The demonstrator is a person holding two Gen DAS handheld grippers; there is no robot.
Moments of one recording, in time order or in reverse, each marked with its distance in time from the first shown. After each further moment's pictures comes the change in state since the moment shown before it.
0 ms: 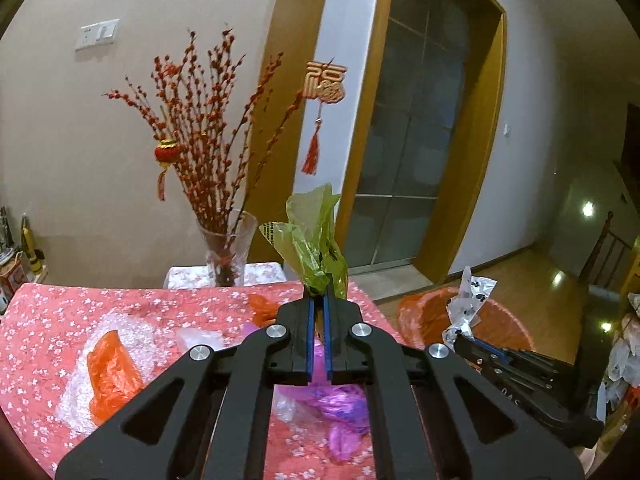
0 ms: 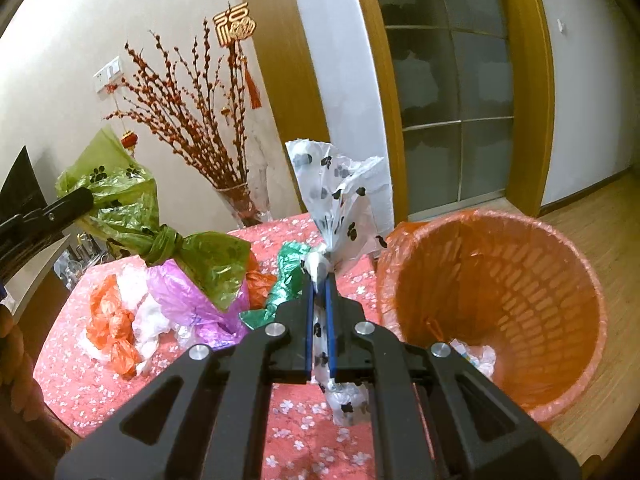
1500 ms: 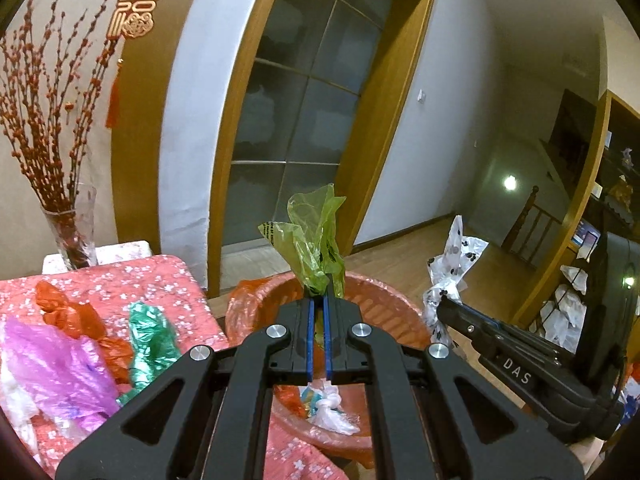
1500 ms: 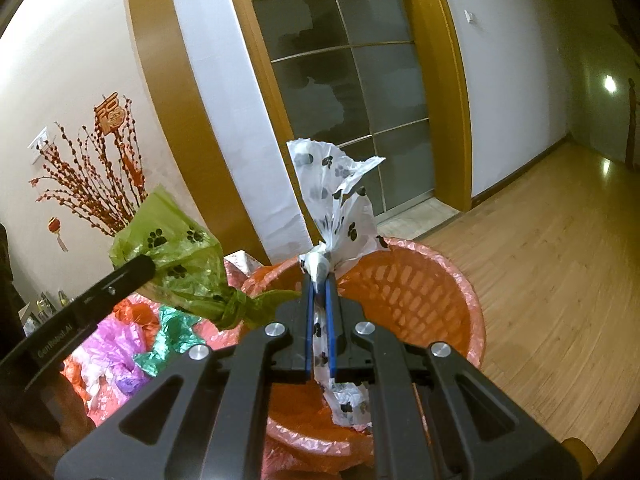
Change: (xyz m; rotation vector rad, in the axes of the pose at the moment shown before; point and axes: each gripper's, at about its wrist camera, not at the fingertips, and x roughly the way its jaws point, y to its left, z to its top) left arm 0.091 -0.140 -0.021 0.036 0.115 -0.339; right arm -0.049 -0.132 0.020 0.183 -0.099 -0.199
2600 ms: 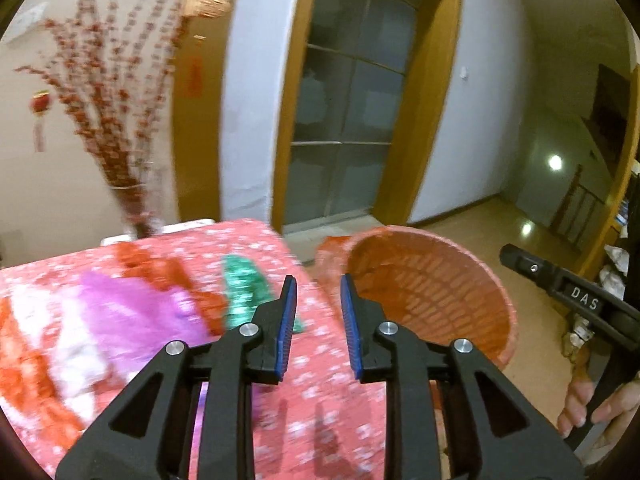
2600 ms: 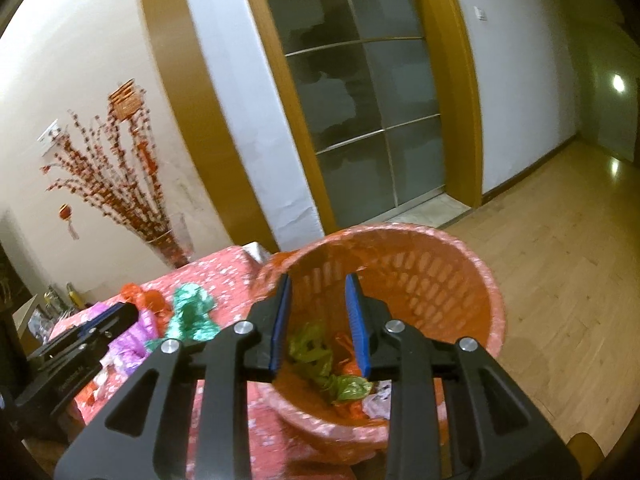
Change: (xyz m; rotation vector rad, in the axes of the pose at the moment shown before) left arm -0.047 0.041 -0.032 0.023 0.056 0.223; right arm -0.002 0.020 -0.017 -0.021 0.018 0.049
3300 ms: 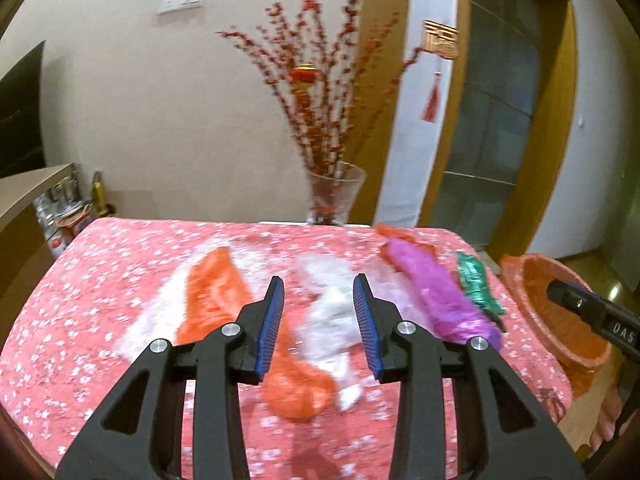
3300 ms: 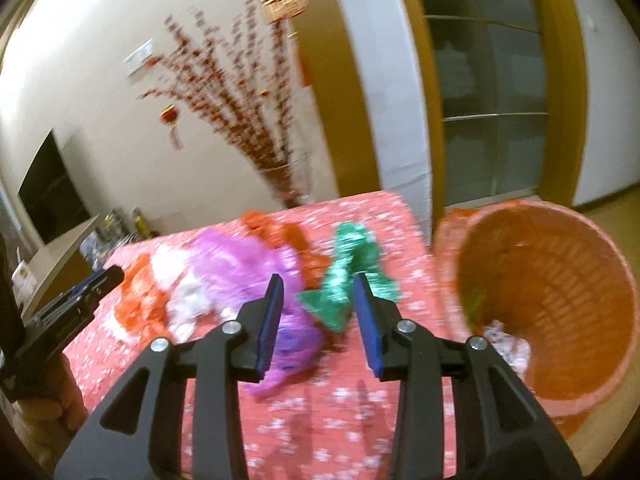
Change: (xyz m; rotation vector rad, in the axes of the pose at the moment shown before) left arm -0.092 0.151 -0.043 -0.192 -0.075 0.407; right arm 0.035 0.156 -0.049 -0.214 0.151 0.276
